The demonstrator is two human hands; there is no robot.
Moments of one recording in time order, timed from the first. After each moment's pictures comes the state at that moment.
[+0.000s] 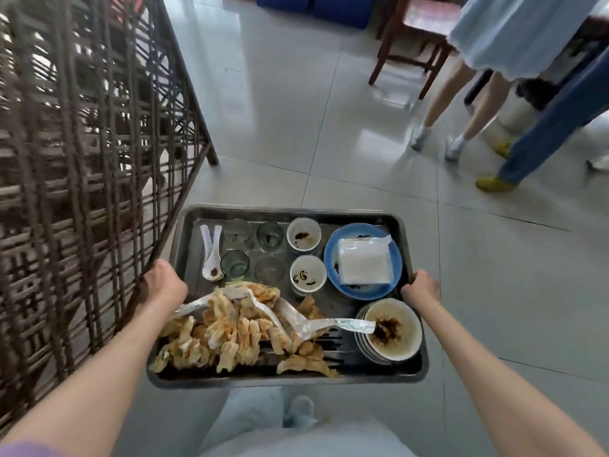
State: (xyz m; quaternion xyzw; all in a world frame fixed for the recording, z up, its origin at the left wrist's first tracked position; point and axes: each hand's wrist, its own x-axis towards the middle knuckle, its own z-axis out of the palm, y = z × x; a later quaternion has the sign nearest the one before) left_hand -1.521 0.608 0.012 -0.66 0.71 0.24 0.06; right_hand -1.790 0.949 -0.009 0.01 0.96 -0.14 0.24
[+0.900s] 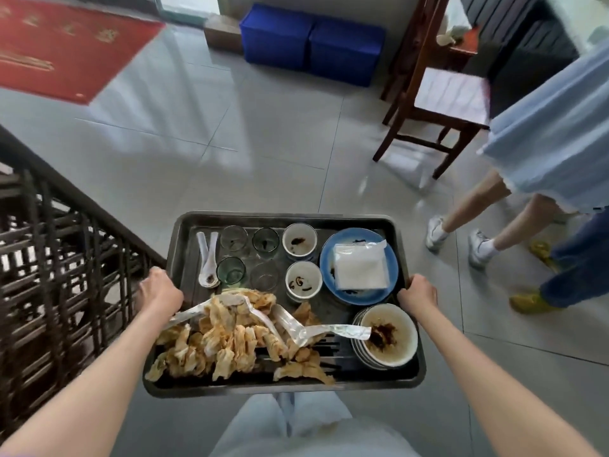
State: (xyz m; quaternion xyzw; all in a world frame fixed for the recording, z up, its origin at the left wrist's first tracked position) left_hand -2.085 0.229 0.008 -0.64 0.74 0.19 0.08; right_hand -2.371 0.578 -0.026 -0.01 0.95 -0.17 0.25
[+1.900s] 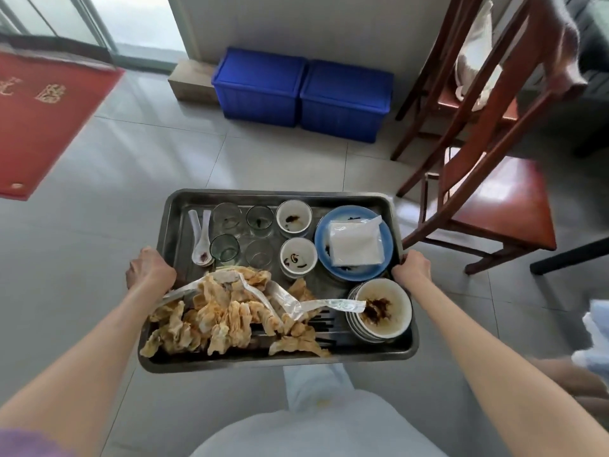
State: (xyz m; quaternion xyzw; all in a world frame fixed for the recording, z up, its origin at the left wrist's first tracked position) left_hand -2.671 -0.252 0.038 -0.63 0.76 0.17 0.07; right_hand -2.939 0.096 -0.004 0.01 0.95 -0.19 0.25
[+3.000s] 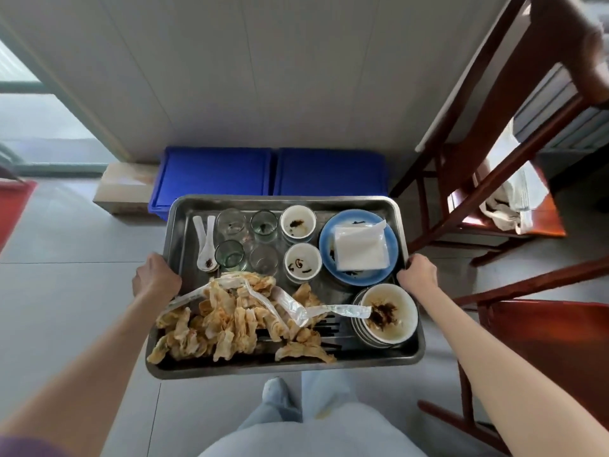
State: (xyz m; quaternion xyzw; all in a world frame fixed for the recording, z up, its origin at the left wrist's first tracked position) left_hand -3.364 -0.676 0.029 -0.55 0.81 0.18 0.10; right_hand -3.569 -0.279 -0.006 0.08 0.95 -0.20 0.21
